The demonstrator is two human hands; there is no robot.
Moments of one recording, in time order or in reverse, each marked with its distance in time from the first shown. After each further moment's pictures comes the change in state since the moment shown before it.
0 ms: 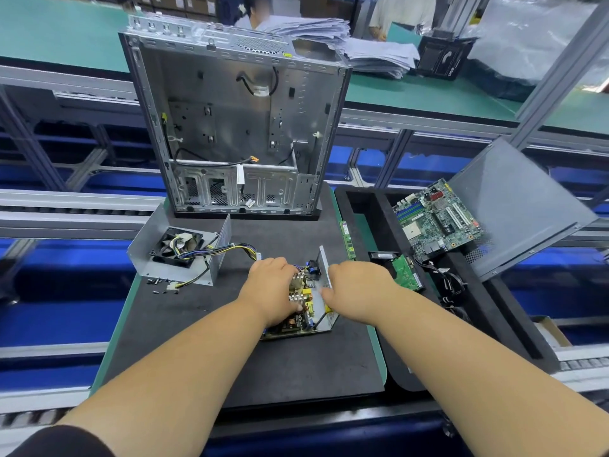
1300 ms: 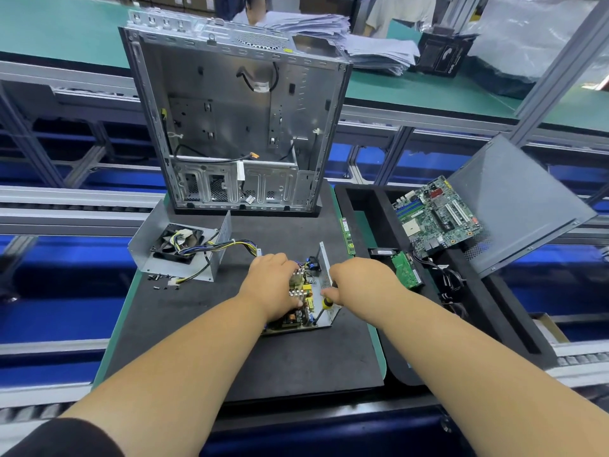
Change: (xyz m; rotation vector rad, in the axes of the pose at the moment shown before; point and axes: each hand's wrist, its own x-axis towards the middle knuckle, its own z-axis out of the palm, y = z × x) left_hand -0.001 0.001 -0.002 0.001 -0.010 -0.002; right_hand -0.004 0.002 0.004 -0.048 0.084 -0.083
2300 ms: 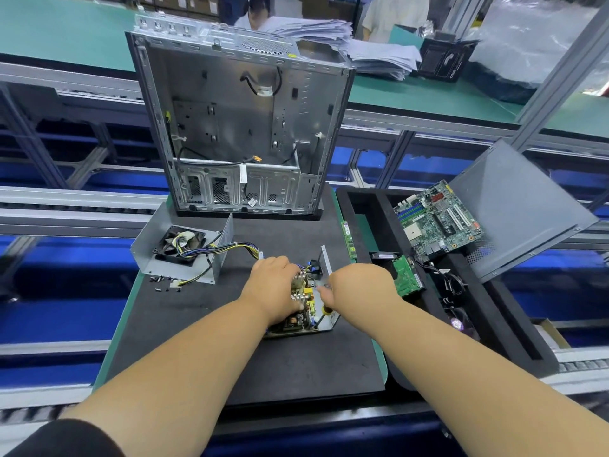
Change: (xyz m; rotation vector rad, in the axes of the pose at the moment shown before) left_hand 0.002 -0.002 0.004 0.033 0.002 0.004; right_hand 0.004 -0.011 0.013 -0.099 0.092 0.103
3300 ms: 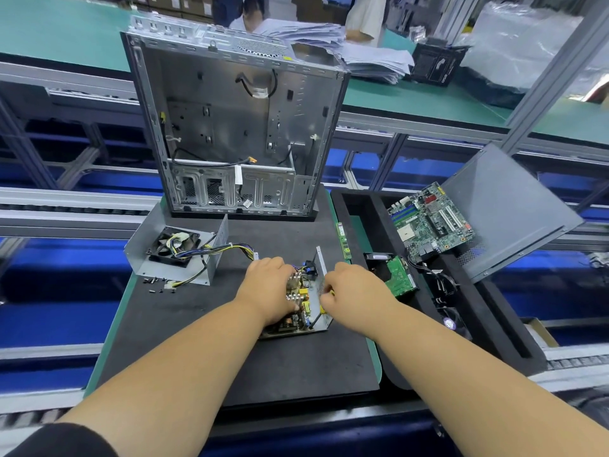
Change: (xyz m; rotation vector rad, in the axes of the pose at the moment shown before) left_hand 0.000 -0.001 0.000 -0.015 0.011 0.003; right_hand -0.010 0.006 -0.001 0.321 -0.046 -0.007
